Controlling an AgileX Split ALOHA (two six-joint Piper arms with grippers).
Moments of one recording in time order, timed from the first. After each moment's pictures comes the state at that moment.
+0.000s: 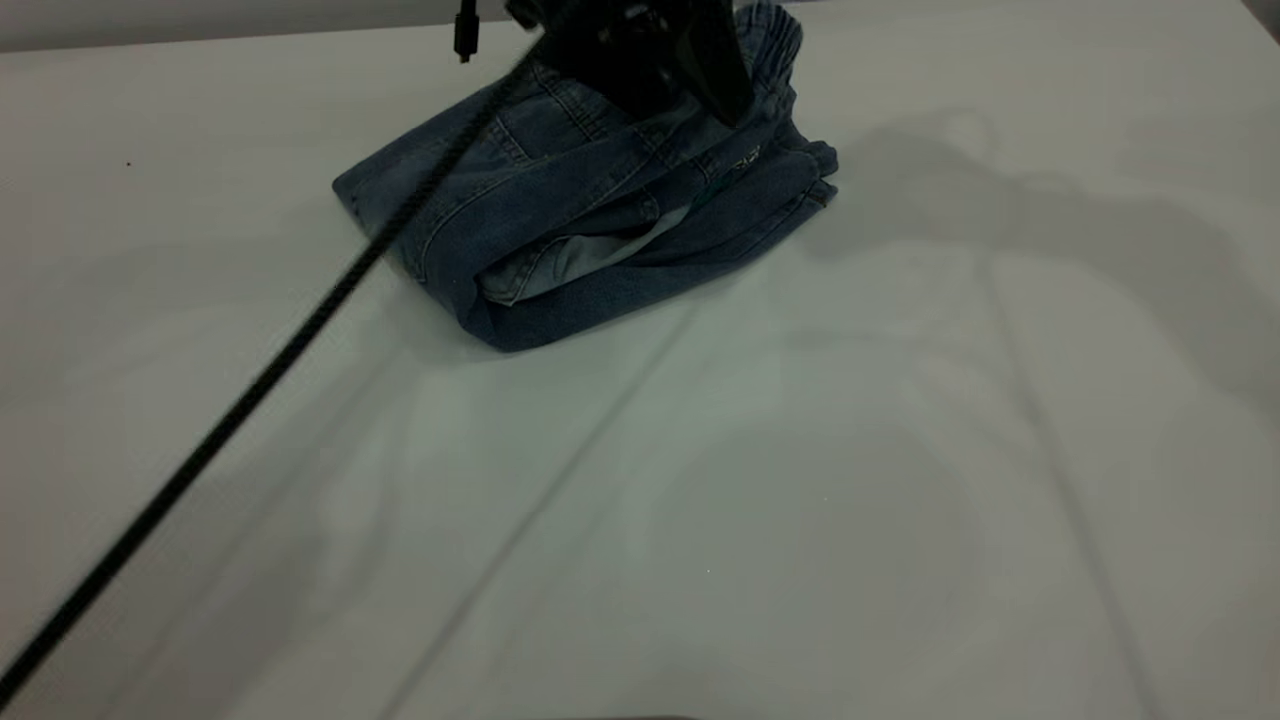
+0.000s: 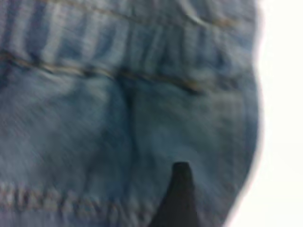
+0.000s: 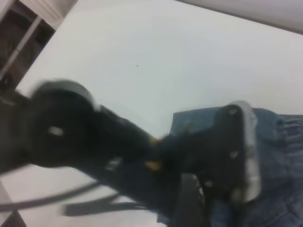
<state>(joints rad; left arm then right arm) -0.43 2.31 -1.82 -0.61 0.82 0.61 0.14 1.95 -1.78 0.94 0.97 -0.62</state>
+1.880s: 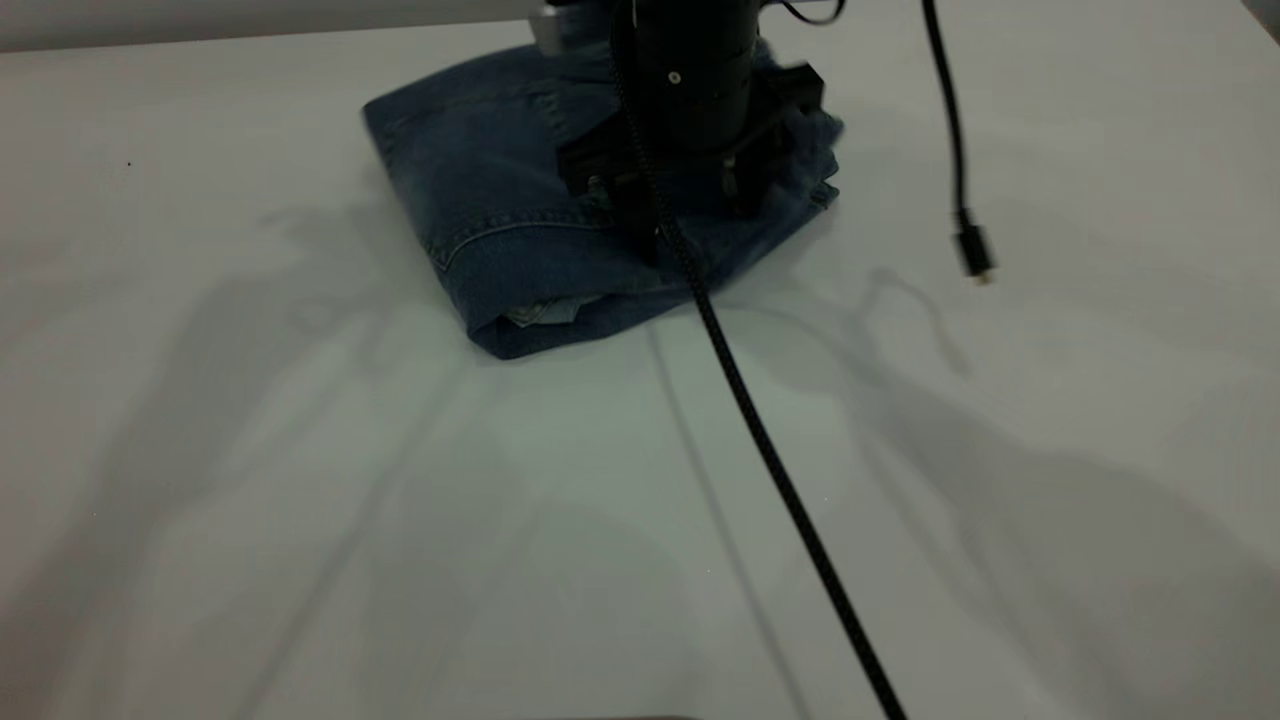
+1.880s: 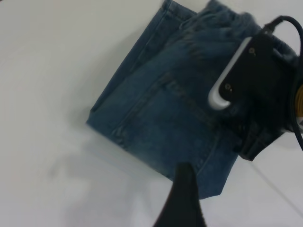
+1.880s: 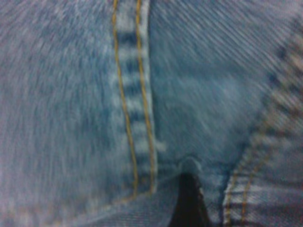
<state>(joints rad) -0.26 1.83 -1.83 -0.29 1.06 0.26 0.56 2.53 -1.99 -0.02 0.94 0.30</state>
